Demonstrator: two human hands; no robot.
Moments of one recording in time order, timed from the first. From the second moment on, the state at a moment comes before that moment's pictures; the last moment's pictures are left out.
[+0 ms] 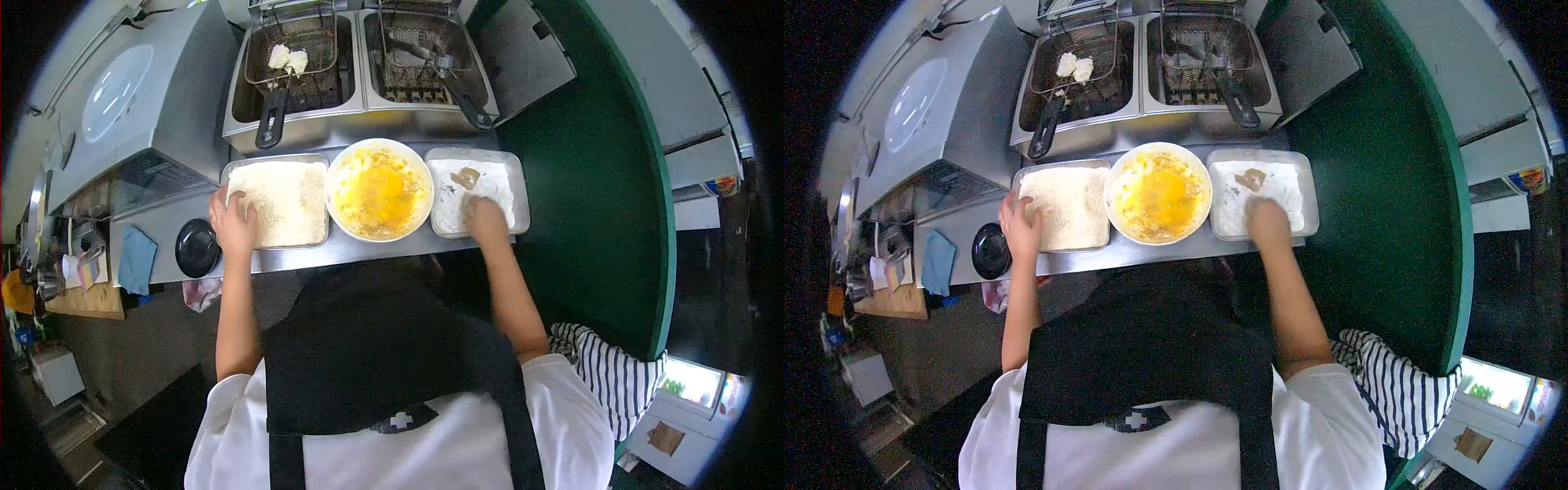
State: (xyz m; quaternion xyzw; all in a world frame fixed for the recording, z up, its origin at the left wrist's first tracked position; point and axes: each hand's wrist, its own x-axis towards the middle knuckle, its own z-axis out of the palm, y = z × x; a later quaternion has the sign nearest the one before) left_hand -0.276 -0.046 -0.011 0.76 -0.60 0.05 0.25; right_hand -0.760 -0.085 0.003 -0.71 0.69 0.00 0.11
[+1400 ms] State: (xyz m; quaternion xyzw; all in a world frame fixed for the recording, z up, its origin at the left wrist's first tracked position) left_hand -0.293 -0.024 -0.031 0.72 -0.60 0.08 0.33; right_hand -0.831 -0.155 -0.061 -0.67 0.73 -0.08 0.05
